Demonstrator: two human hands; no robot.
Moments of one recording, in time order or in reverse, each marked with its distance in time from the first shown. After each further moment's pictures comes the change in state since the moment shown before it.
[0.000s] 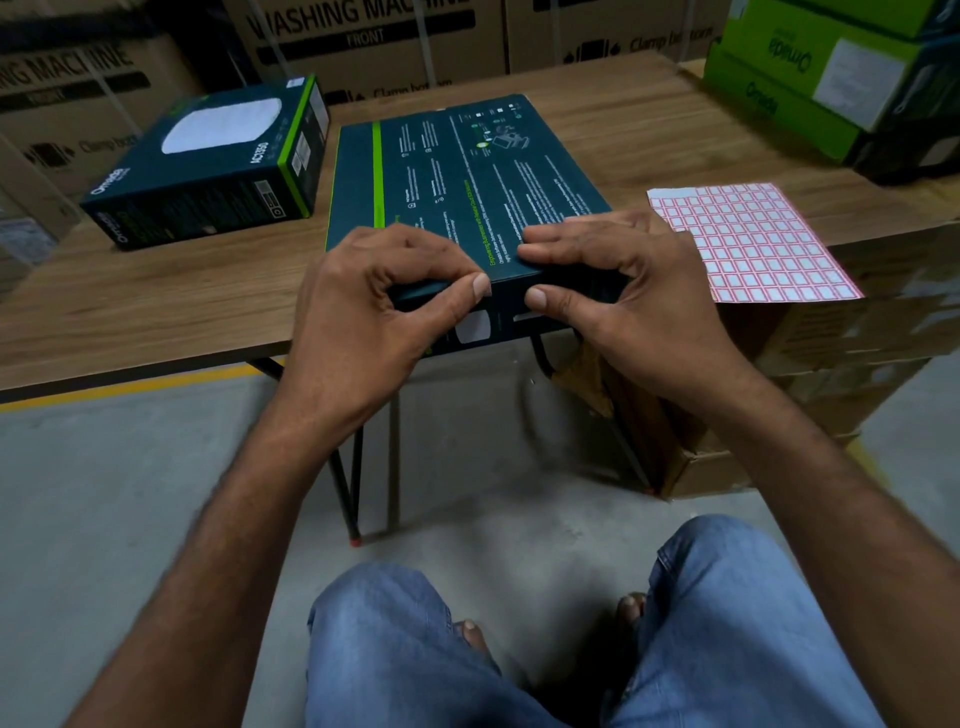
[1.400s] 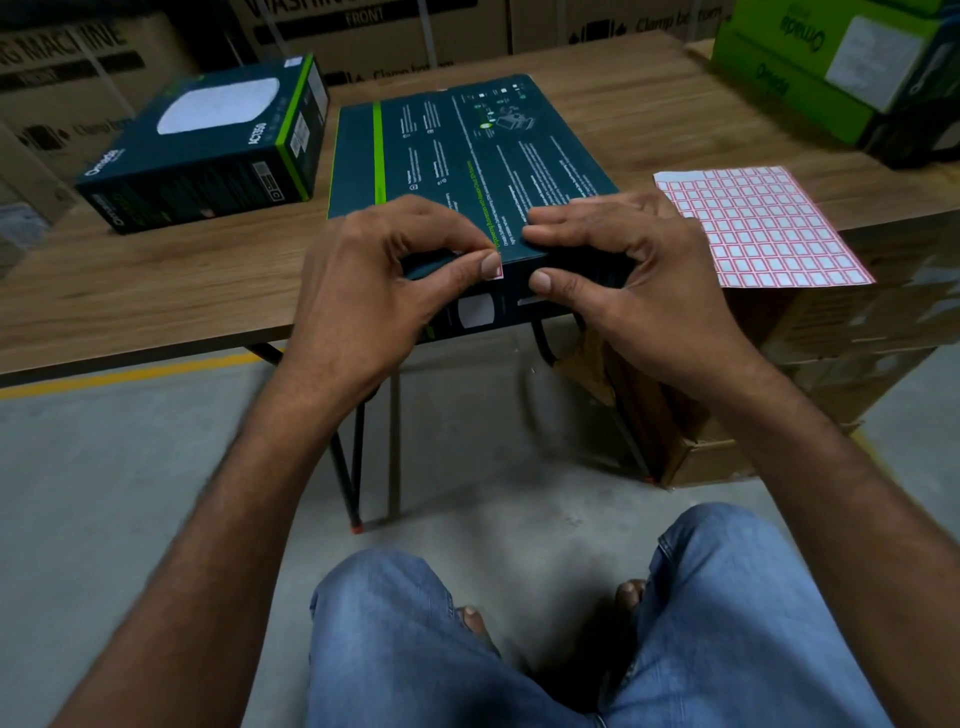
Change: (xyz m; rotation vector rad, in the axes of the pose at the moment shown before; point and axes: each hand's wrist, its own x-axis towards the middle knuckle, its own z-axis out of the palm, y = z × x) left_hand 0.010 -0.005 0.001 0.034 -0.066 0.000; right_hand -0.001 -0.002 0.001 0.003 0.005 0.024
